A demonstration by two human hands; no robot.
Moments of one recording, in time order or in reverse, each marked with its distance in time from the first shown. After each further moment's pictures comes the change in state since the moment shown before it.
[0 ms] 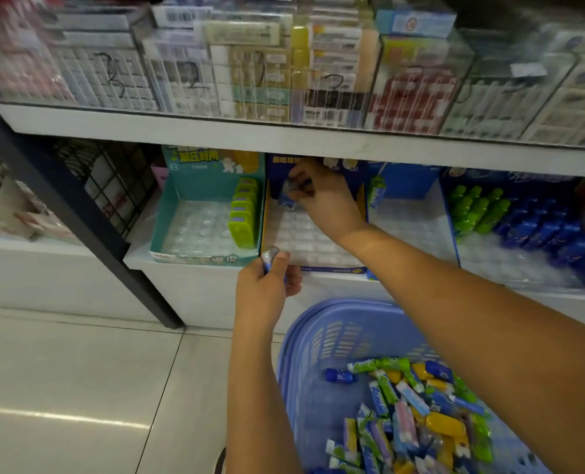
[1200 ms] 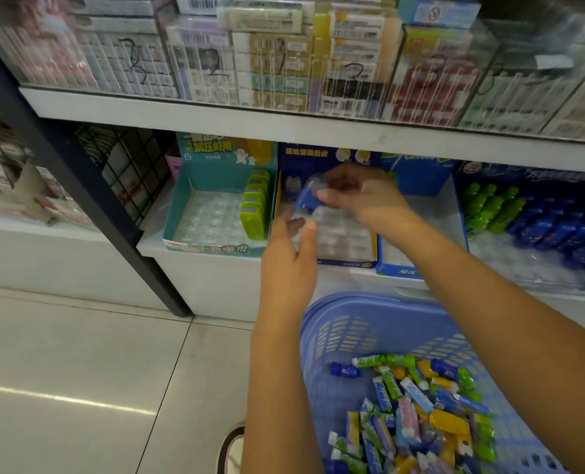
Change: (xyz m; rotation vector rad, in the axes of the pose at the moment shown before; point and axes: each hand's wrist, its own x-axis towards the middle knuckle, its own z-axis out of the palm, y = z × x) left_hand -0.004 0.011 0.016 0.328 -0.025 0.423; right_hand -0.030 -0.015 -0.045 0.229 -0.097 0.222
